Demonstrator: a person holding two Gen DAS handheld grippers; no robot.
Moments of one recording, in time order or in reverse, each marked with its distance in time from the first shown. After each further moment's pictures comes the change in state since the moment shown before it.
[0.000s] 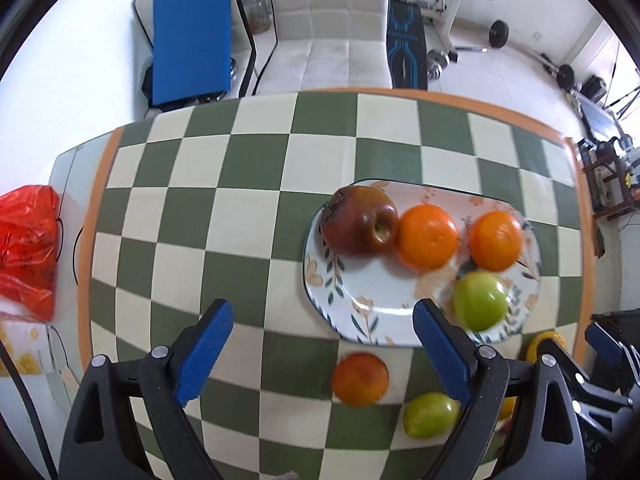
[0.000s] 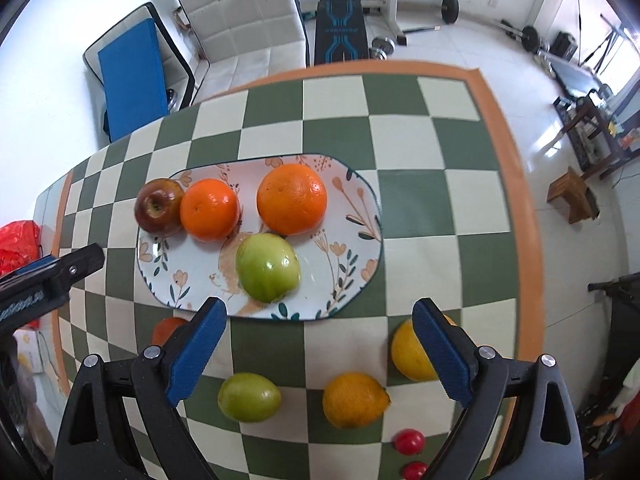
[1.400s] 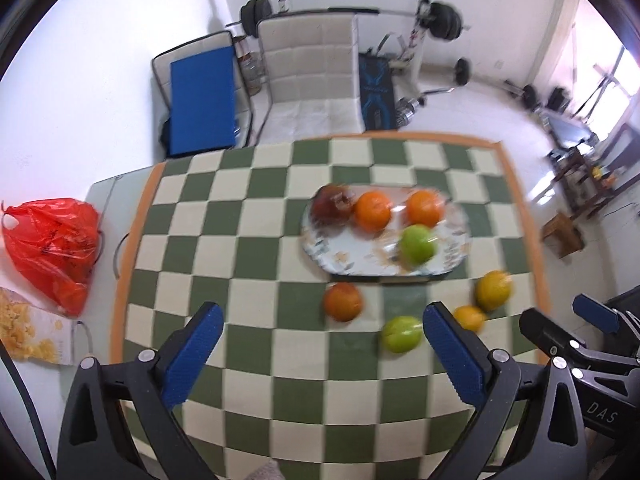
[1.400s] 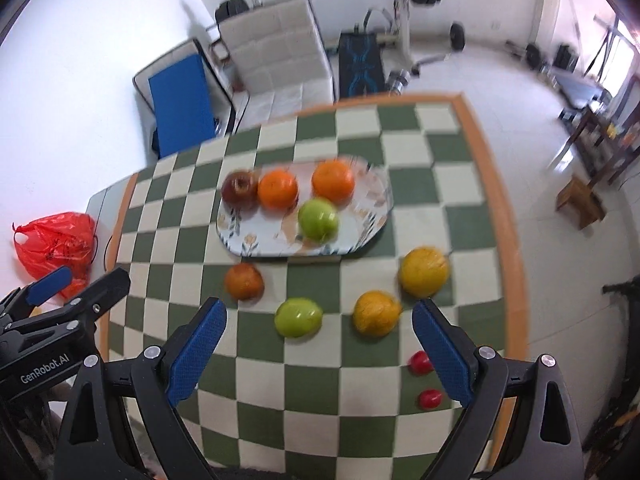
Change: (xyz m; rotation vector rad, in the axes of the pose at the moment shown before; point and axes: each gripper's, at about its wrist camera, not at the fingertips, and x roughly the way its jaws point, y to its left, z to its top) left arm -0.118 -0.008 -0.105 0.075 -0.215 0.011; right arm -0.114 0.006 -0.091 0.008 -0.093 0.128
